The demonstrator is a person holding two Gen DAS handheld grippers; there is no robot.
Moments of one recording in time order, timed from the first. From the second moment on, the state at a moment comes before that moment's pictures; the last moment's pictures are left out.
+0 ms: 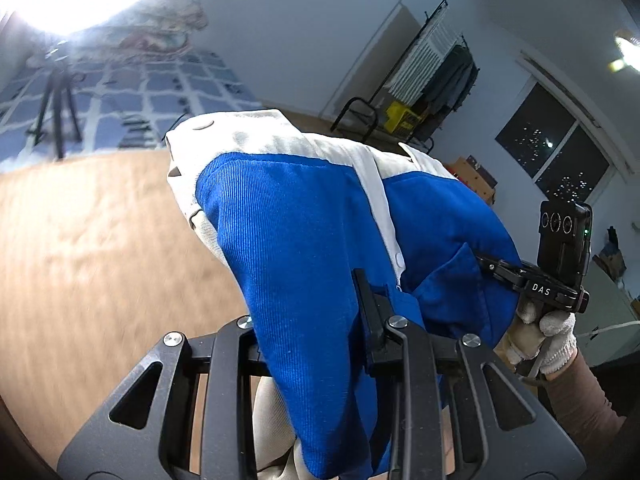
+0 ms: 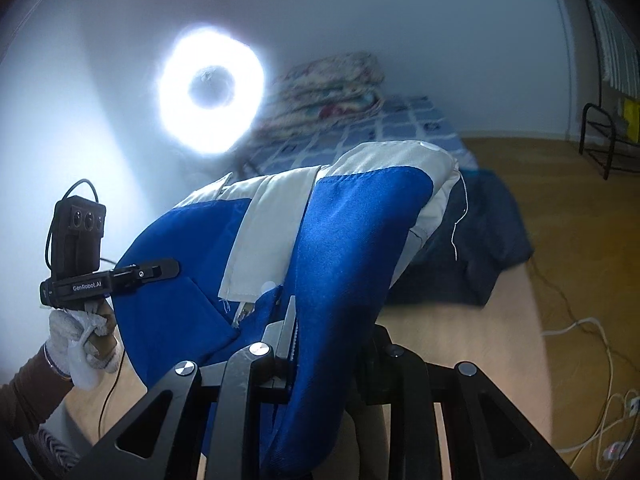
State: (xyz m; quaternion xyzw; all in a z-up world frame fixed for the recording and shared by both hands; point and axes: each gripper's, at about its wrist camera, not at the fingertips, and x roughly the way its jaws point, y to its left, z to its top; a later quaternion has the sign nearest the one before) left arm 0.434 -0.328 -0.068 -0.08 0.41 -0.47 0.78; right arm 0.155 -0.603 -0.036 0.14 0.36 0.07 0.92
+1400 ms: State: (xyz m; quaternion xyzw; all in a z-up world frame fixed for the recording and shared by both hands) left arm 0.587 -0.514 -0.121 -0.05 0.42 -0.42 0.80; right arm 0.356 -0.786 -0.094 0.18 0.38 0.01 0.91
